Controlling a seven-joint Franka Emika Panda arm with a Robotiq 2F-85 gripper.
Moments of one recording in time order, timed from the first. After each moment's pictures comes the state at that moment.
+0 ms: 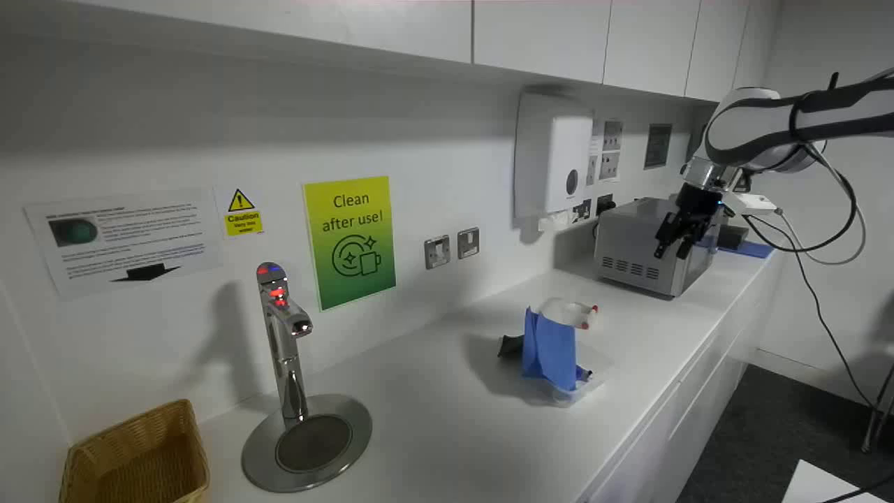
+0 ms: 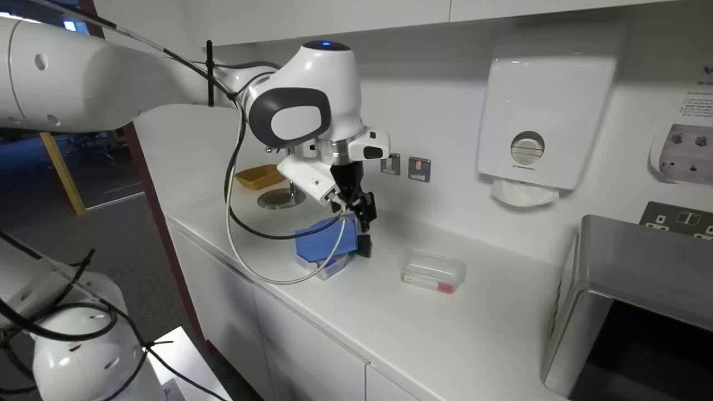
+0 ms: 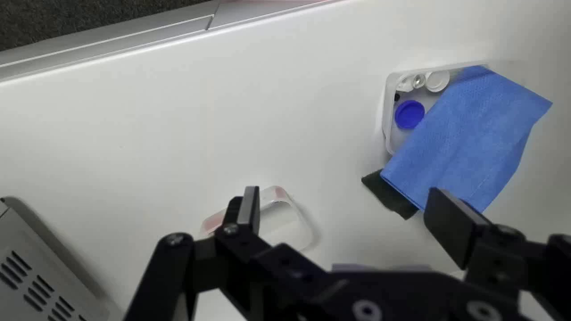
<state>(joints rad) -0.08 -0.43 -0.33 -2.21 0.05 1.97 -0.27</state>
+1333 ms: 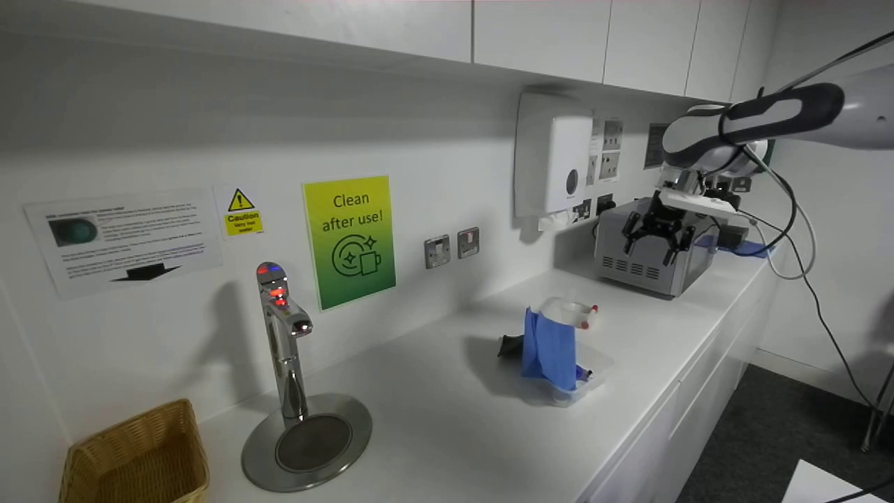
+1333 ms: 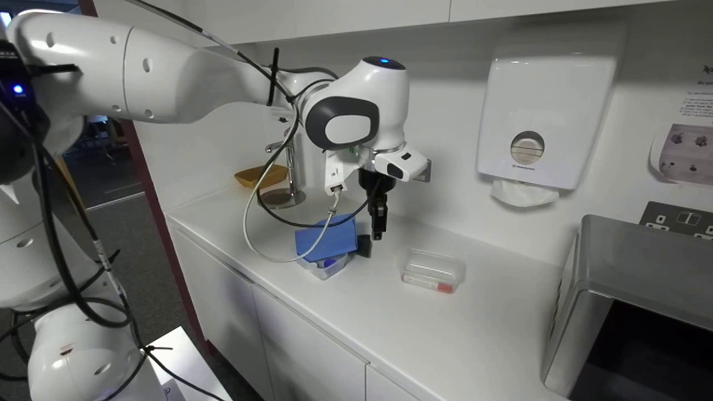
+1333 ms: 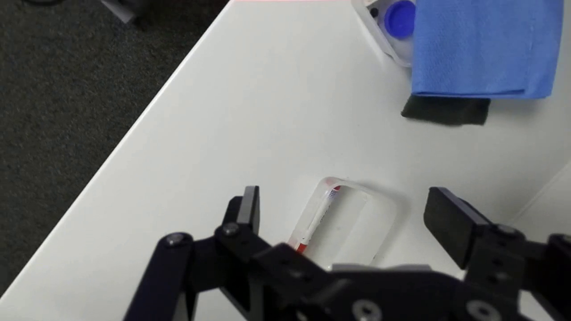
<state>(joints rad) -0.16 -0.15 -0.29 -1.99 0.19 1.91 0.27</state>
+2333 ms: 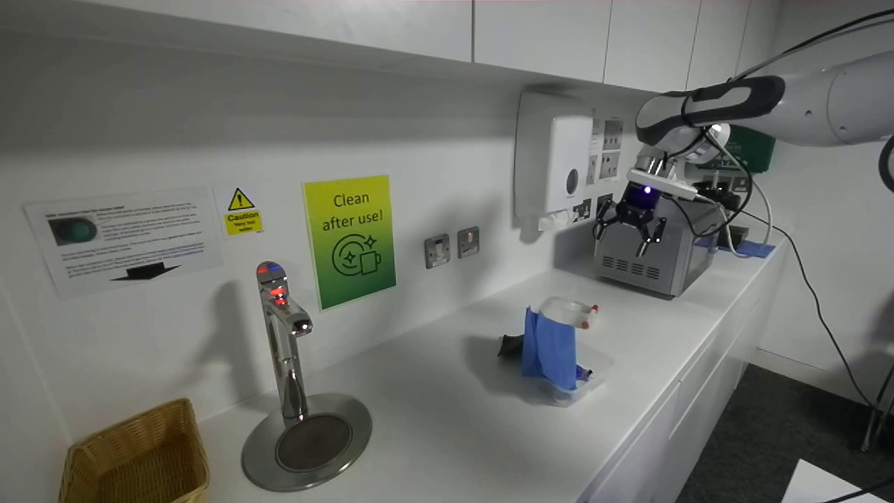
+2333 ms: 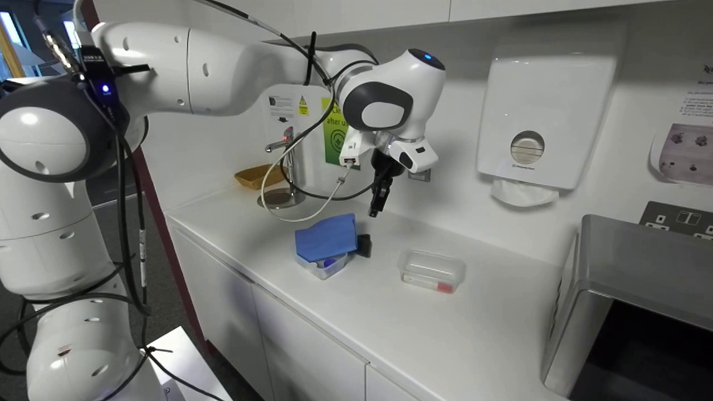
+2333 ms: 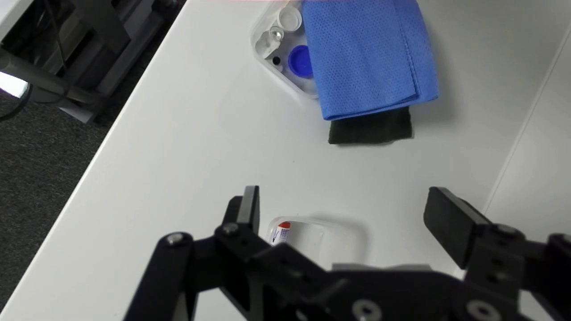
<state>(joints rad) -0.19 0.06 -0.28 -1.70 0.41 1.65 0.42</state>
